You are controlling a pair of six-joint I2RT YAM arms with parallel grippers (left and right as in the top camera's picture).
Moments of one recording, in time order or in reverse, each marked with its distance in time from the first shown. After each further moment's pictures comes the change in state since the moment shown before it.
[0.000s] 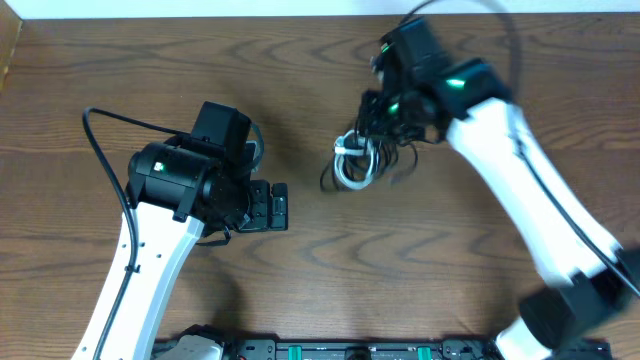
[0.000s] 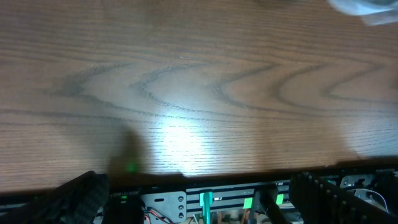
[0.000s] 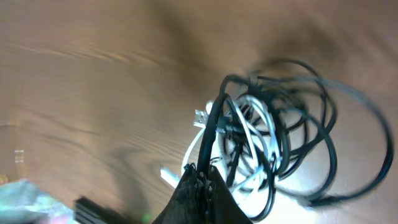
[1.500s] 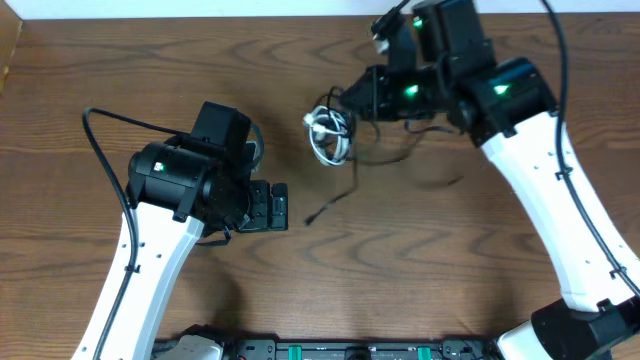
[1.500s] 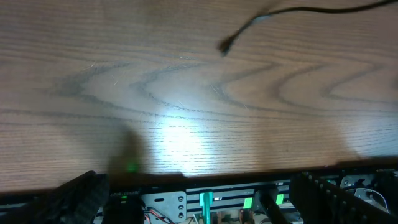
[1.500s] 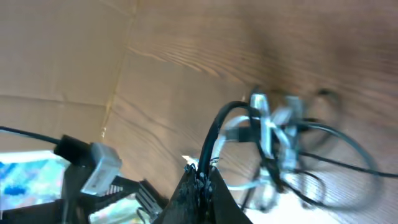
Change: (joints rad) left arm 0.000 0.000 0.000 0.000 0.000 0.000; right arm -0.039 -0.050 0.051 0.103 -0.270 -0.015
